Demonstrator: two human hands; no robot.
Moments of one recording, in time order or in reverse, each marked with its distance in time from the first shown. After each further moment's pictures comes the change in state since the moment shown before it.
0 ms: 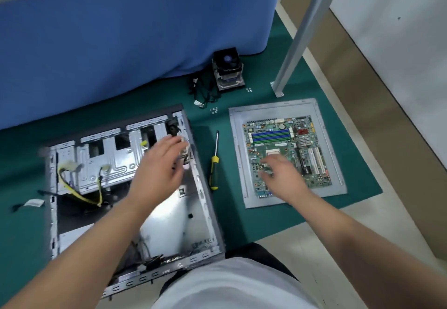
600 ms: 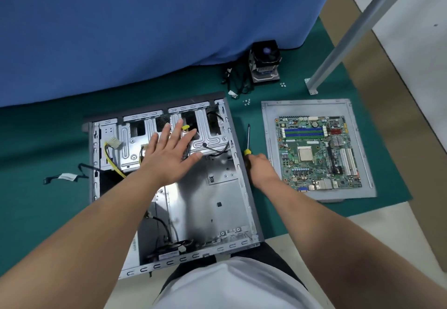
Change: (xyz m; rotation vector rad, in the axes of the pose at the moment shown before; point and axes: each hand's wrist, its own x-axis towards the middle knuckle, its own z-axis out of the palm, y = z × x) left_hand -0.014 -0.097 -0.006 0.174 -0.413 -0.232; right_hand 0.047 -0.103 0.100 -0.142 -0.220 0.156
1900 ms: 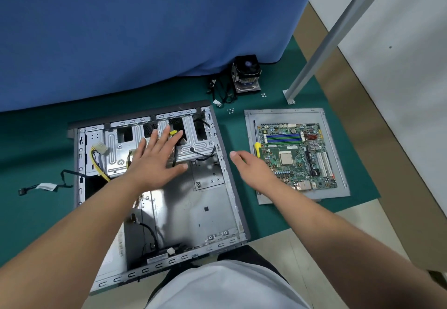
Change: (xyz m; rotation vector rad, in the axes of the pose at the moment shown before) left_hand -0.014 -0.004 -0.006 -0.121 0.029 0.113; right_hand -0.062 -0.016 -0.049 0.355 0.088 -0.101
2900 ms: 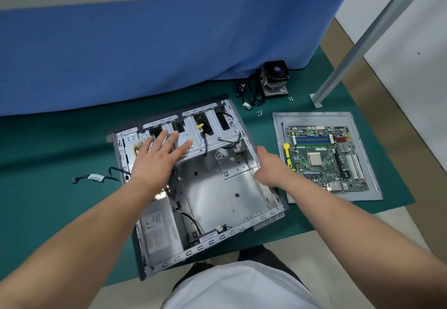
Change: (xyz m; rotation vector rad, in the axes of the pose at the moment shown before) left_hand -0.049 -0.066 -0.012 0.588 0.196 -0.024; right_hand -0.010 -0.056 0.021 -0.337 -0.142 0.037
